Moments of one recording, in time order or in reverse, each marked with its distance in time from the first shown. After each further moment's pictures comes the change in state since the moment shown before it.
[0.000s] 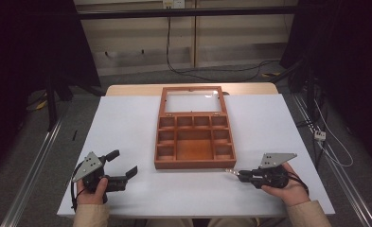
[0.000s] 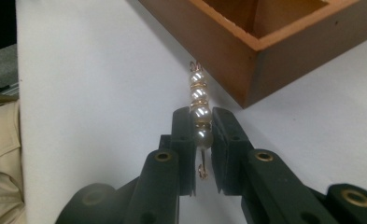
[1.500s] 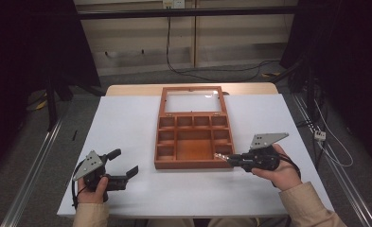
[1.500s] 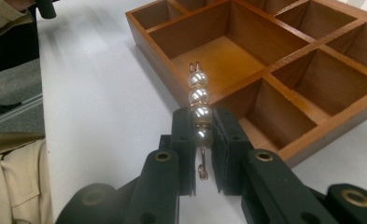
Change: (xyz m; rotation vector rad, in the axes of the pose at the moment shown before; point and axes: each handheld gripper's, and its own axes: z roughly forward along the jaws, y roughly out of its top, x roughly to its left) left arm 0.002 0.001 0.004 -0.010 -0.031 0.005; right arm 0.000 0.070 0.003 -0.022 0.009 0.002
